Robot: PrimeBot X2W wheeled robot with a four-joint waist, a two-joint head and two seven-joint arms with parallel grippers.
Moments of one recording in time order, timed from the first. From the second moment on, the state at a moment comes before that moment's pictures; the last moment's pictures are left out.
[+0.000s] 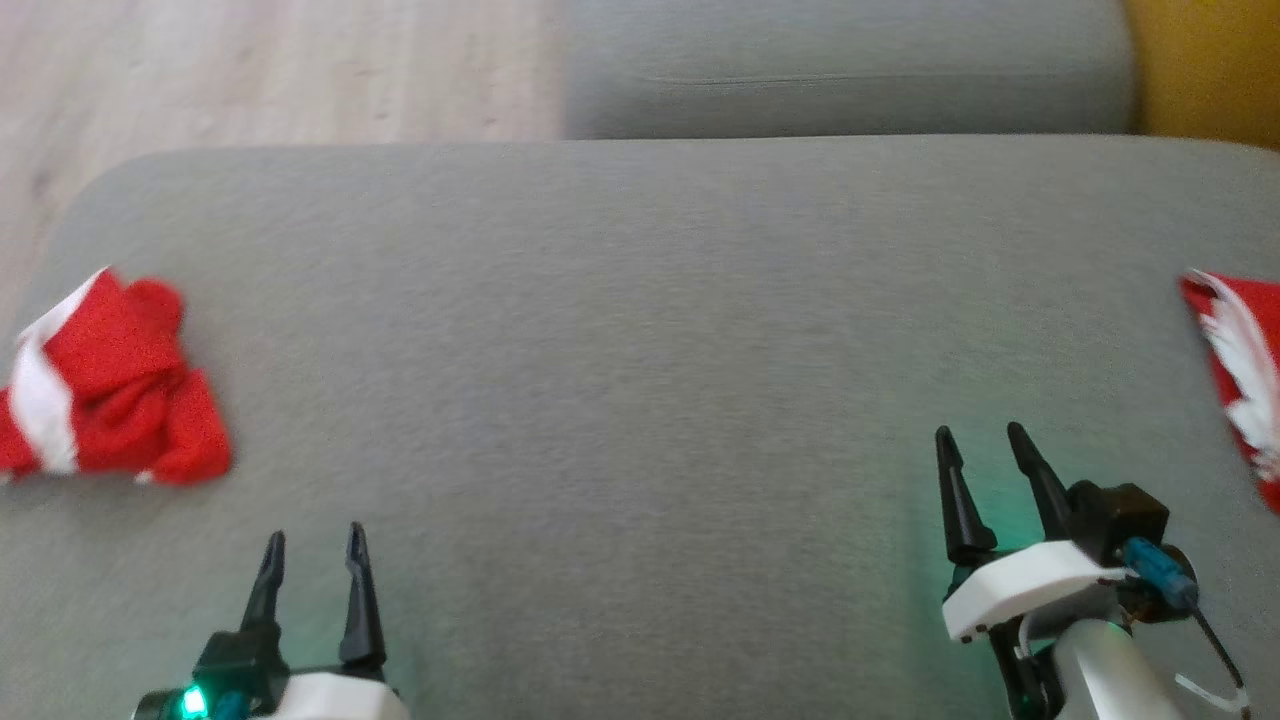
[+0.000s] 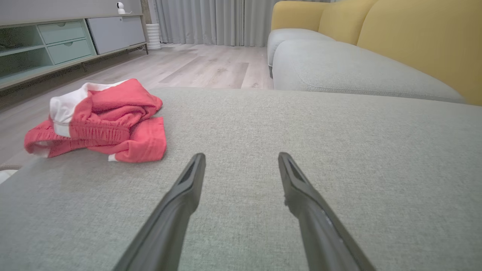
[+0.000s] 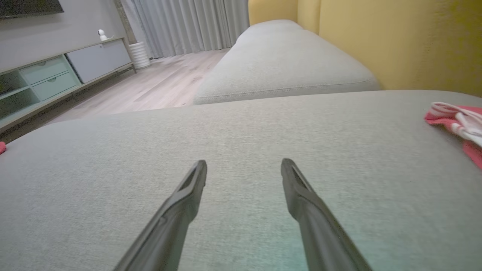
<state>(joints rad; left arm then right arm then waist) 0.03 0.05 -0.01 0.38 -0.12 0.00 -0.26 -0.15 -0.05 0.06 0.55 0.15 0.13 -0.25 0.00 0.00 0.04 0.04</state>
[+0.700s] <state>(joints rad) 0.08 0.05 0.04 0.42 -0.18 0.00 -0.26 -0.16 -0.05 0.20 0.56 0.19 0.13 -0.25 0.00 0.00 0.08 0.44</state>
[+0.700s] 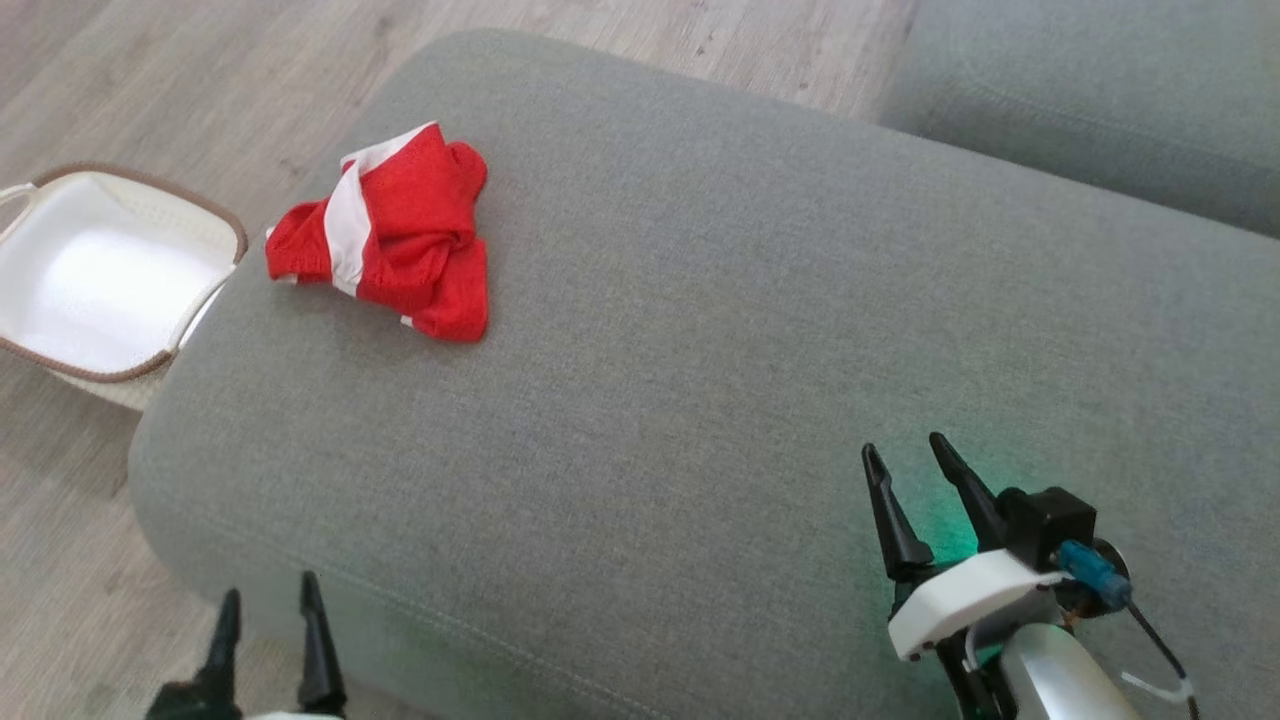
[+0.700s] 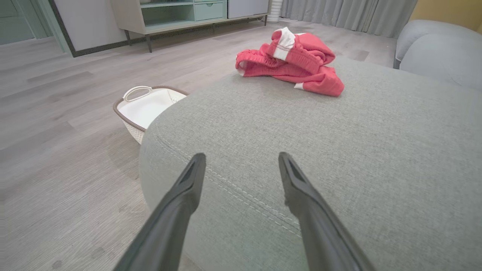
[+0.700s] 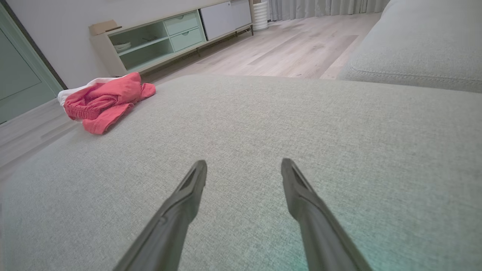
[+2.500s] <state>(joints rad) -0.89 0.38 -0.35 0.66 -0.24 -0.12 -0.21 -0.27 -0.06 0.25 0.48 0.19 0.13 -0.26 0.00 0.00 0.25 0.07</state>
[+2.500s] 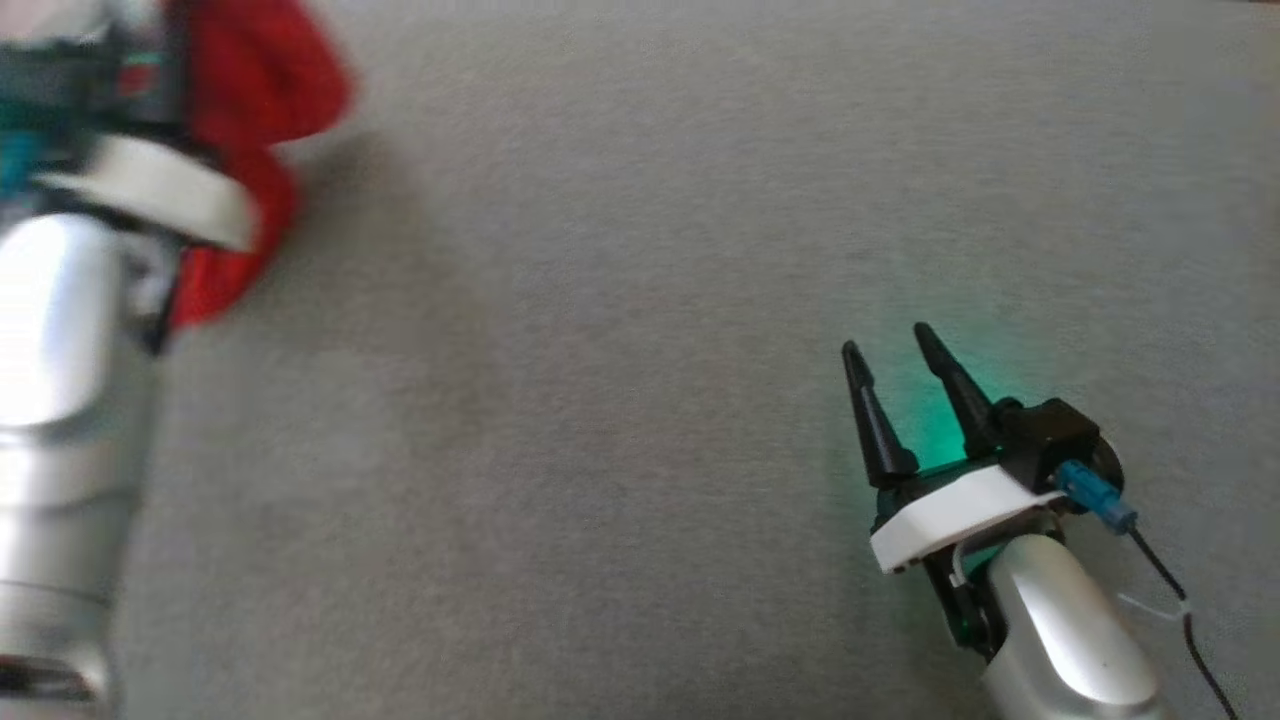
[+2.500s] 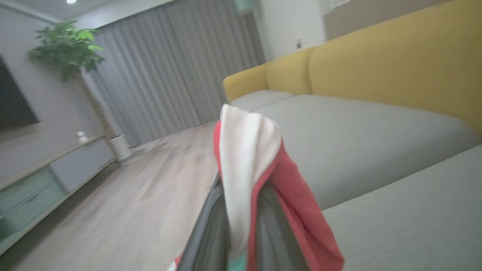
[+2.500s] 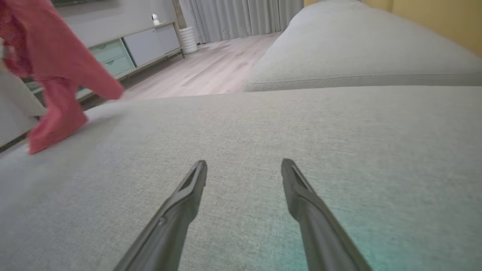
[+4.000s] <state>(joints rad) -0.01 0.08 -0.04 0.38 -0.22 -0.01 -0.25 -0.15 -0.06 0.16 0.46 0.23 0.13 -0.26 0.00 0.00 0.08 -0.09</state>
